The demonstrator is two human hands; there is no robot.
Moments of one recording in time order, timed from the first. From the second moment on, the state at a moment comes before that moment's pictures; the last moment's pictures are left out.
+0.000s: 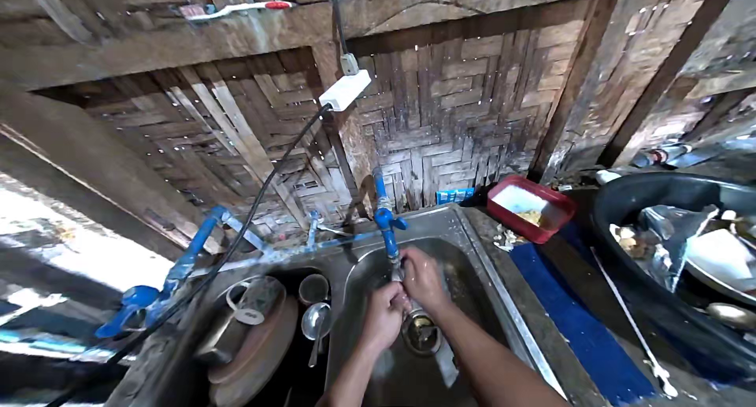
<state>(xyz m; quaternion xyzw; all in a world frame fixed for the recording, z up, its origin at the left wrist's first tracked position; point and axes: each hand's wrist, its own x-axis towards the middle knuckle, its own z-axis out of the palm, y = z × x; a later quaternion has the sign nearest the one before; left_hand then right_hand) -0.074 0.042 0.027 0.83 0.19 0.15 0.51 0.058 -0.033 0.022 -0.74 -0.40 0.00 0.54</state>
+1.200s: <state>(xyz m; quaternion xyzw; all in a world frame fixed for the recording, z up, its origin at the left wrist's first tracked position) -0.065 0.013 0.055 0.40 0.39 0.01 0.83 0.036 -0.075 0.041 -0.82 -0.44 0.03 0.36</state>
